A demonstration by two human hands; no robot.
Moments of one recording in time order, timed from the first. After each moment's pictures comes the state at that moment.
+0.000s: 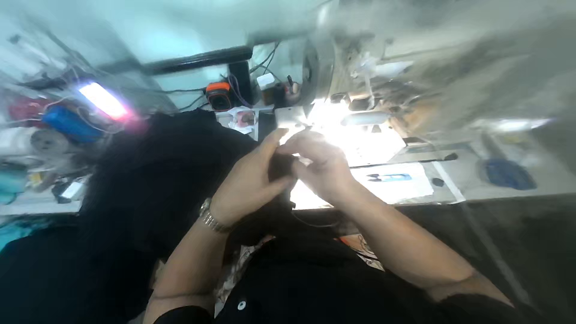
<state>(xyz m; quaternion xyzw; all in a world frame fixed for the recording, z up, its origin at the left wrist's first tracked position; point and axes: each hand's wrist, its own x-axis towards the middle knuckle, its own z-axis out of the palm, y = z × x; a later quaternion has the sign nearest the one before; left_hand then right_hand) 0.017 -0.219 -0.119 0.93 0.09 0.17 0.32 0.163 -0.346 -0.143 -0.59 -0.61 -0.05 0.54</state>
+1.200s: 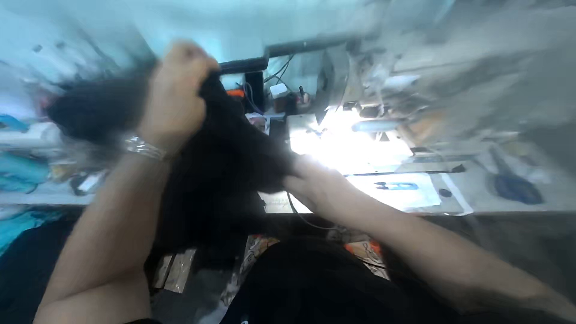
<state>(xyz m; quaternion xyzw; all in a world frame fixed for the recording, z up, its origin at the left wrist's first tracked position) -0.020 -0.118 -0.001 0.94 0.16 0.29 -0.09 0.149 -0.357 -0.152 -0.59 -0.76 -0.13 0.24</state>
